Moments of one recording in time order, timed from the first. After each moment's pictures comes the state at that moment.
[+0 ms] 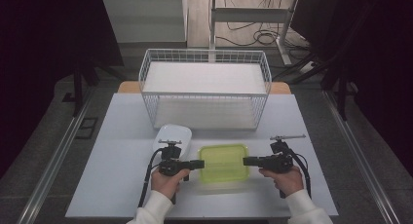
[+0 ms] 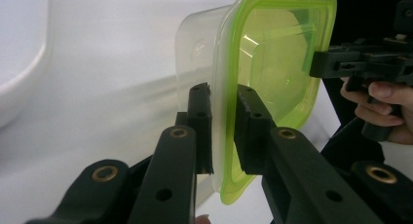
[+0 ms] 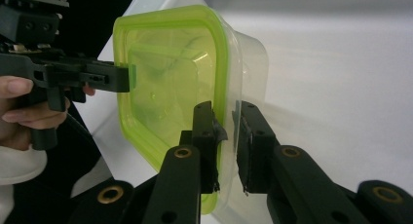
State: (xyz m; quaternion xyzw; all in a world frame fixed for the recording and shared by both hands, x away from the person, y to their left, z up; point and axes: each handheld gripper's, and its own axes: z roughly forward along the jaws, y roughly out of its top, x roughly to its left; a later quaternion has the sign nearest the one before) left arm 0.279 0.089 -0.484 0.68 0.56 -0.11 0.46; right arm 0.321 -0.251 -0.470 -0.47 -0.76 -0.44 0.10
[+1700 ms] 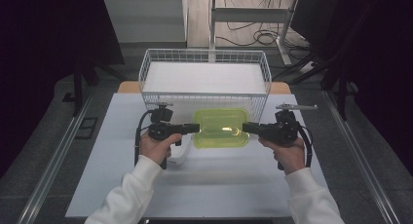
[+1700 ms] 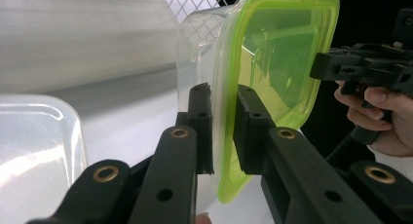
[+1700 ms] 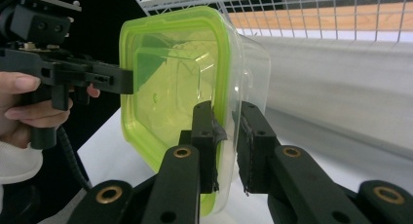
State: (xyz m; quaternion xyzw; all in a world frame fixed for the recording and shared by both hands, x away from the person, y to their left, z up) left arm 0.324 0.112 -0.388 0.70 0.51 -0.05 0.50; right arm 0.346 -0.231 -0.375 -0.41 -0.75 -0.52 0.01
